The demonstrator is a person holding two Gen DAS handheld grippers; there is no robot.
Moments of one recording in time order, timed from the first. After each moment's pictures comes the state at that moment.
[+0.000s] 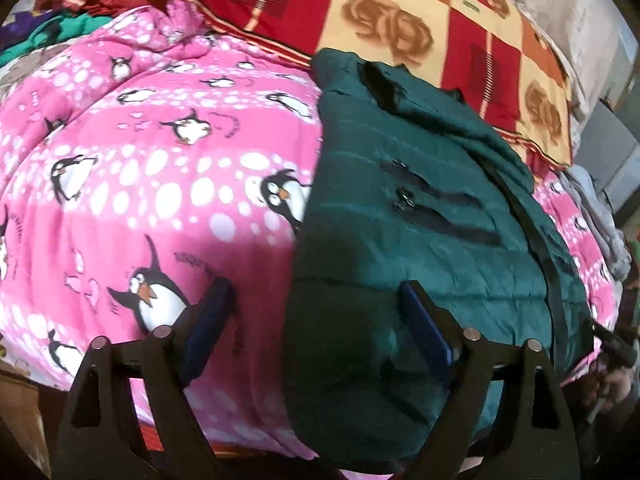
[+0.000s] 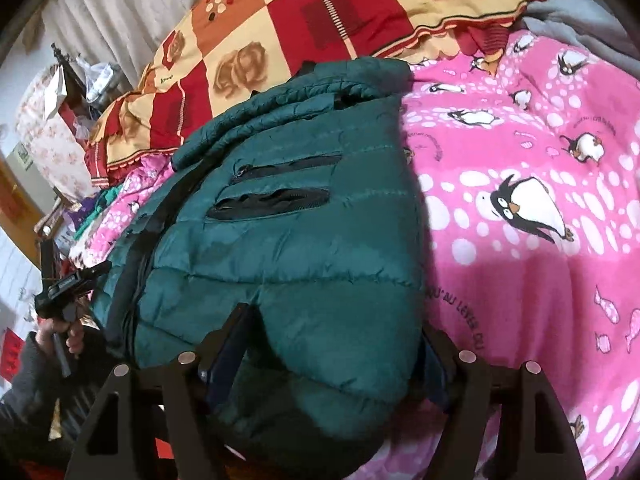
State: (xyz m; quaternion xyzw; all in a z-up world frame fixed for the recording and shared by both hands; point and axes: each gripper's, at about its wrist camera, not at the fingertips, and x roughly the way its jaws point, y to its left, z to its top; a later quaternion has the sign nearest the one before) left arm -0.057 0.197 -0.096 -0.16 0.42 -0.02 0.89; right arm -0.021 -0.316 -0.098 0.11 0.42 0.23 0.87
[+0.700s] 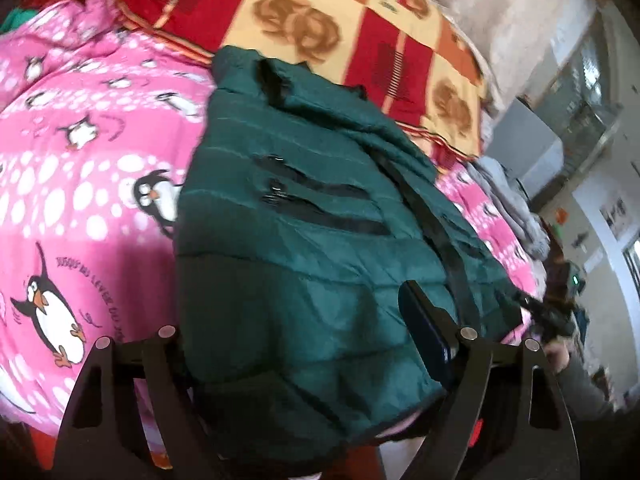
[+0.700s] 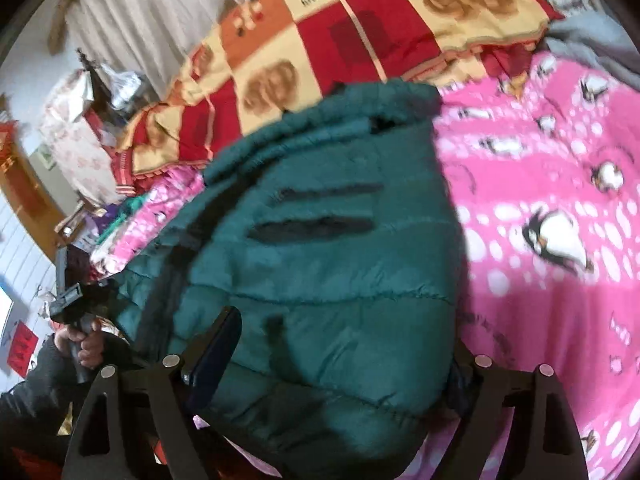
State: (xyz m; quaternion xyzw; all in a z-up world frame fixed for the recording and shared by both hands) left arm -0.057 0.178 -0.089 -0.23 0.39 -0.18 0.88; right arm -0.026 -0.311 -0.080 0.13 0.38 0.28 0.87
